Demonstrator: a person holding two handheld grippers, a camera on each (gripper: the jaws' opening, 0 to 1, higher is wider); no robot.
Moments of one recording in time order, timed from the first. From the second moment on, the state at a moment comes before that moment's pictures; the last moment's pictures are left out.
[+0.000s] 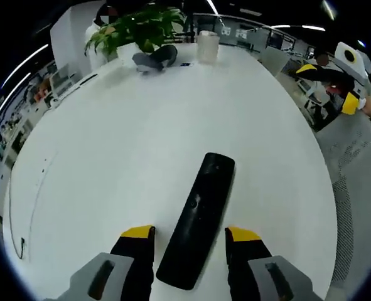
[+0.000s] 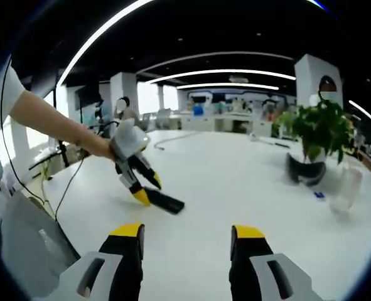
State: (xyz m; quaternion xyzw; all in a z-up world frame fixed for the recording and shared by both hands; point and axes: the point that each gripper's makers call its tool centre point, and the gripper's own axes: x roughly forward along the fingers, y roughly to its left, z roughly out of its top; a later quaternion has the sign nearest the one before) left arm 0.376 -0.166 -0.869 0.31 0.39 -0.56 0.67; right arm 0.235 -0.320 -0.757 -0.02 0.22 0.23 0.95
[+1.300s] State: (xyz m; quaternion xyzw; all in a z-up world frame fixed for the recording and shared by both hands) left arm 0.358 -0.166 -0.870 0.35 0.38 -0.58 0.63; right arm 0.235 -0.324 -0.763 -0.04 0.23 0.22 0.95
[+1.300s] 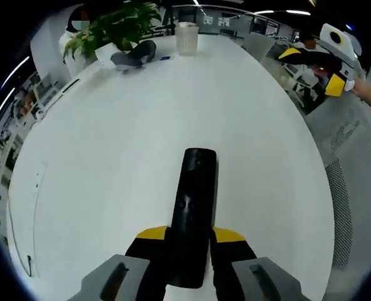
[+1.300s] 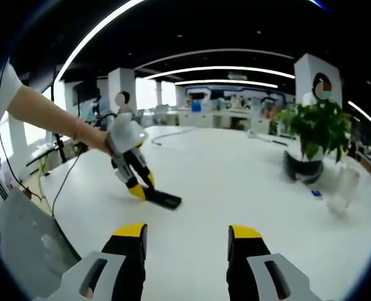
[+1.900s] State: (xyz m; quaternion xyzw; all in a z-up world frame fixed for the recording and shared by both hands) left arm 0.343 -0.164 -0.870 0.36 0.38 -0.58 0.62; right arm 0.233 -0.323 -0.767 -0.04 0.24 0.23 0.94
